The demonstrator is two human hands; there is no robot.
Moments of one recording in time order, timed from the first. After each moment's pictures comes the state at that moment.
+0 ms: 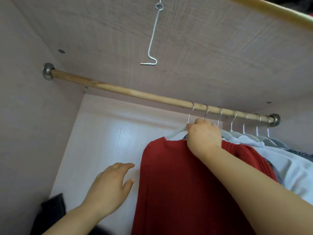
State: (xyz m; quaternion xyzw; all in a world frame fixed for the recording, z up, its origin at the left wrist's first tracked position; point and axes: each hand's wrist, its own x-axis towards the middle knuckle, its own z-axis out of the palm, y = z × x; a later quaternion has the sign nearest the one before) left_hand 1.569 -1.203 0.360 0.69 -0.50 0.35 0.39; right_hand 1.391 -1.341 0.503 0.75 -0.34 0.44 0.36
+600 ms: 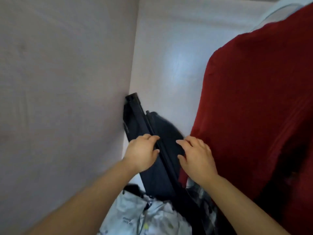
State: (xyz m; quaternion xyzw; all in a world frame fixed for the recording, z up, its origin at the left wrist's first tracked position) left_hand 1.550 -1.134 0.168 0.87 -0.39 0.17 0.24; right_hand 1.440 -1.285 0.175 0.95 -0.10 0.29 0.06
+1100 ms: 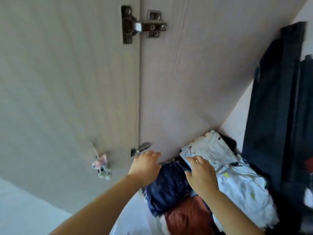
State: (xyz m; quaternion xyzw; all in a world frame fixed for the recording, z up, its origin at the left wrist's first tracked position) left_hand 1.375 -0.957 -0.066 0.98 0.04 -0.05 0.20; right_hand 1.417 -1.152 -0.061 0.98 0.19 -0.01 -0.05
